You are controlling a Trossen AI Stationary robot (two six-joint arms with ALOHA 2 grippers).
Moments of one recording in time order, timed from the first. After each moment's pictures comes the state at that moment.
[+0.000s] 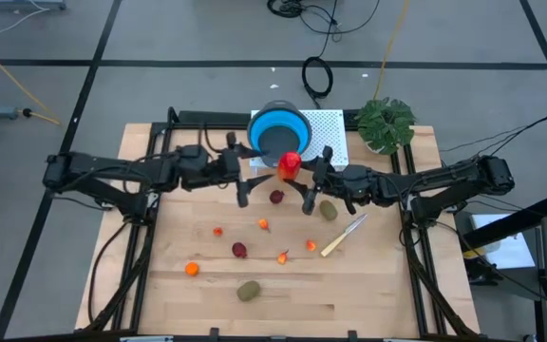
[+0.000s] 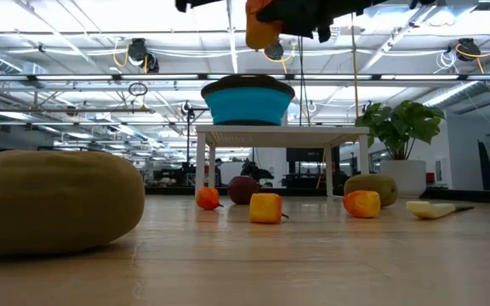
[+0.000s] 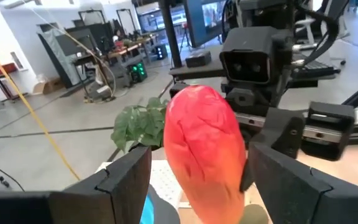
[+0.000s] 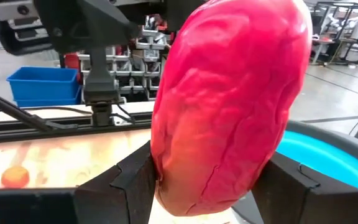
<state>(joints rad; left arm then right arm) 0.02 1.27 1.02 0.20 -0.20 0.22 0.05 1.32 0.88 0.35 0.41 -0.05</state>
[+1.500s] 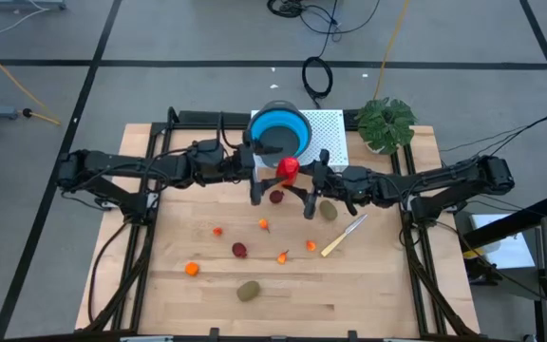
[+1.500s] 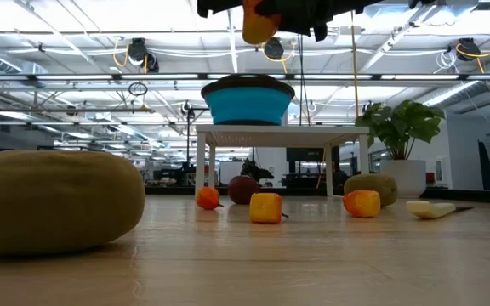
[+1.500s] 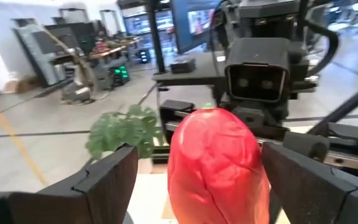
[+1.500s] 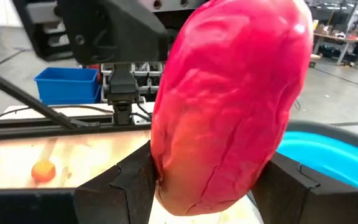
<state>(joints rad) 0.06 1.38 1.09 0.26 -0.08 0.16 0.06 1.32 0.88 0.35 0.34 -0.04</state>
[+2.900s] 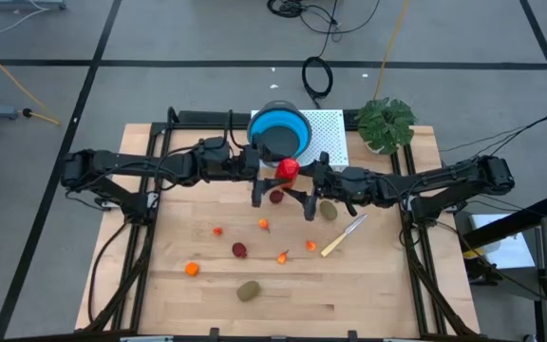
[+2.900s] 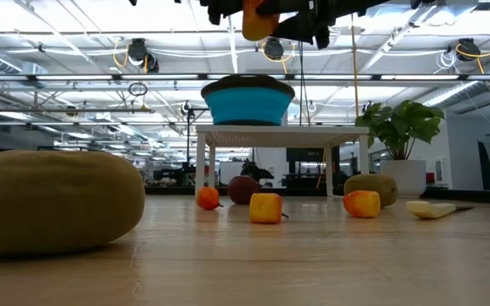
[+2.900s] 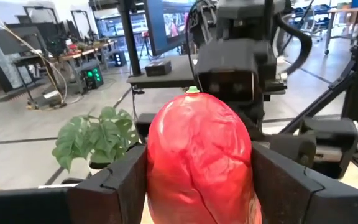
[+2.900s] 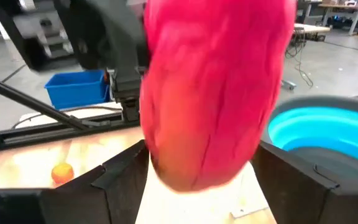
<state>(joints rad) 0.09 1.42 1.09 0.30 0.07 0.14 0.06 1.32 0.88 0.29 0.33 0.10</state>
